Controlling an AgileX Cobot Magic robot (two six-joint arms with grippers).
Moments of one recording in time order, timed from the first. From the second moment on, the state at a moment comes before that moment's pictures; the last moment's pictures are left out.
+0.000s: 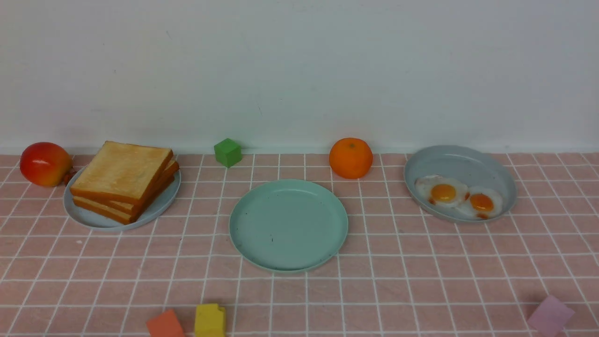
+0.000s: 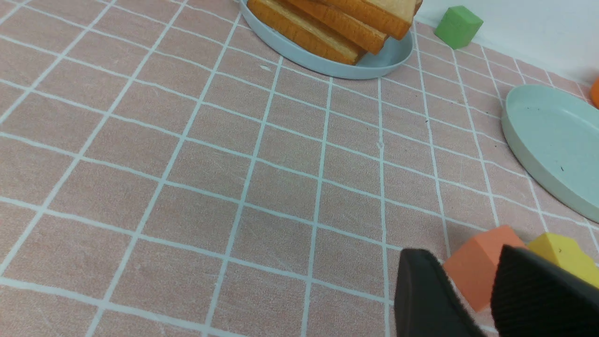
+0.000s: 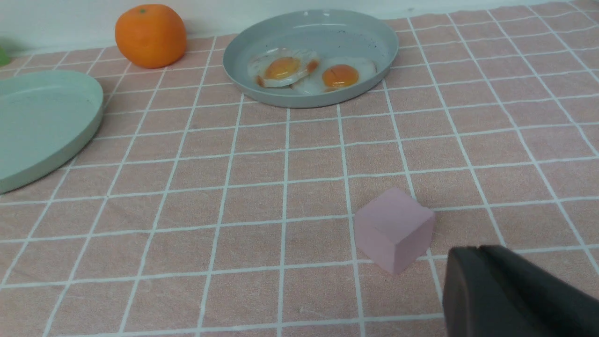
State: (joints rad) right arm -0.01 -0.01 0.02 0.08 0.39 0.00; left arm 0.05 -0.01 0.03 -0.16 0.39 -0.19
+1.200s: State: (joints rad) right arm -0.01 -0.01 0.02 0.08 0.39 0.00; left arm 0.05 -0.01 0.02 -0.67 0.00 -0.36
